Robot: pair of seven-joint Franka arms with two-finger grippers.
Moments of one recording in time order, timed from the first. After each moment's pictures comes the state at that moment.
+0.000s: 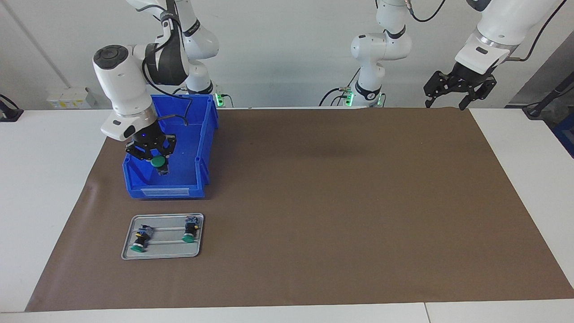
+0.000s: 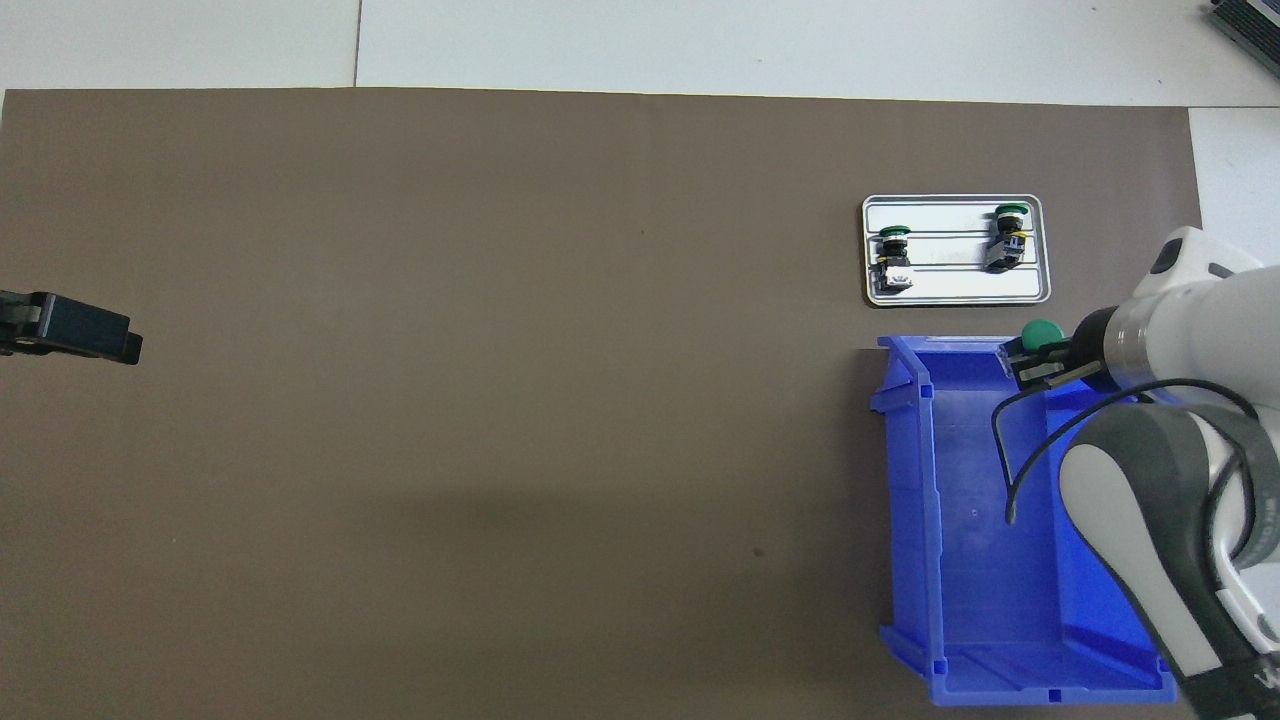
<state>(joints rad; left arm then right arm) -0.05 -0.03 -0.02 -1.50 -0.03 1.44 0.07 0.08 -0.11 -0.08 -2.19 -0.04 2.19 -0.28</state>
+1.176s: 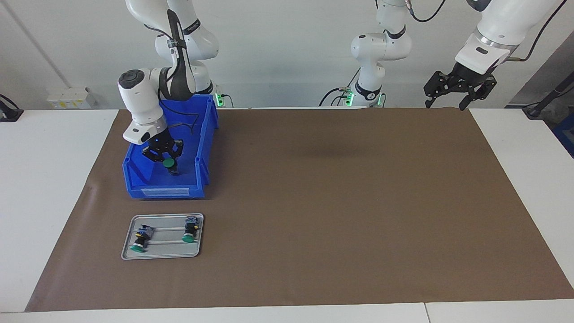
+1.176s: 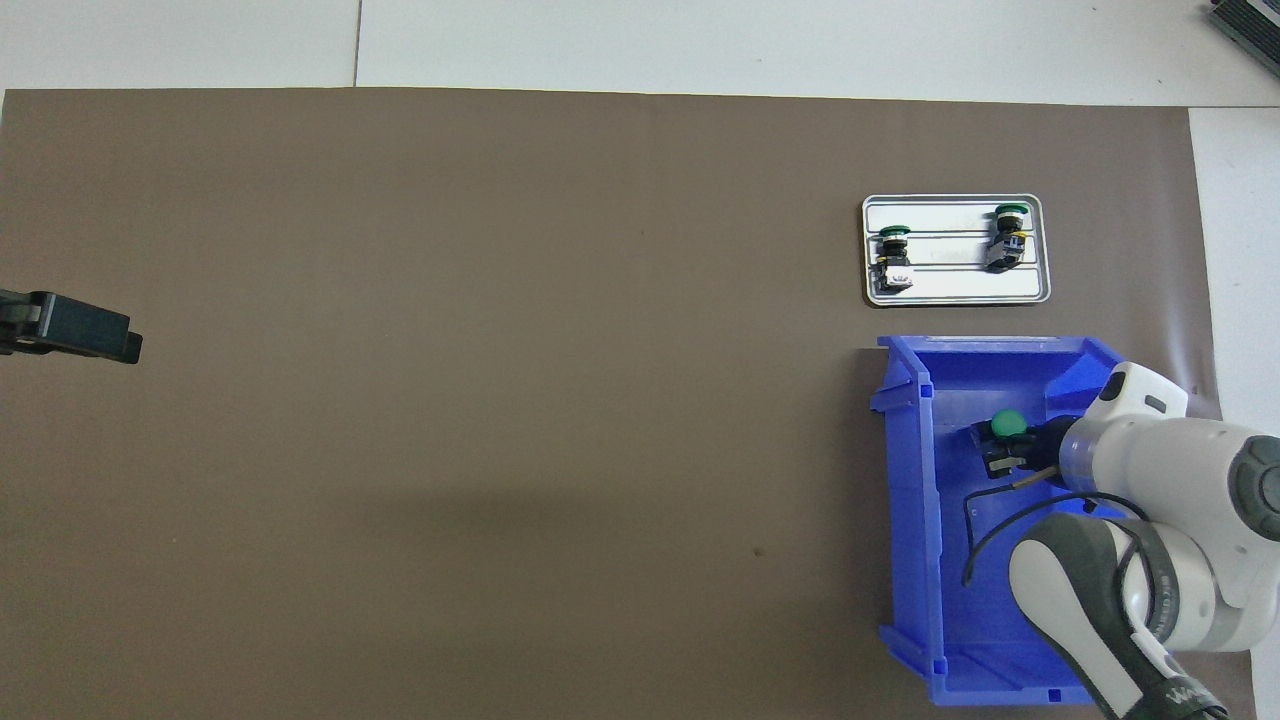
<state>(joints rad) -0.05 -0.03 -0.02 -1.50 -0.03 1.44 0.07 0.02 -0.15 -0.08 -2.56 0.02 2.55 -0.37</state>
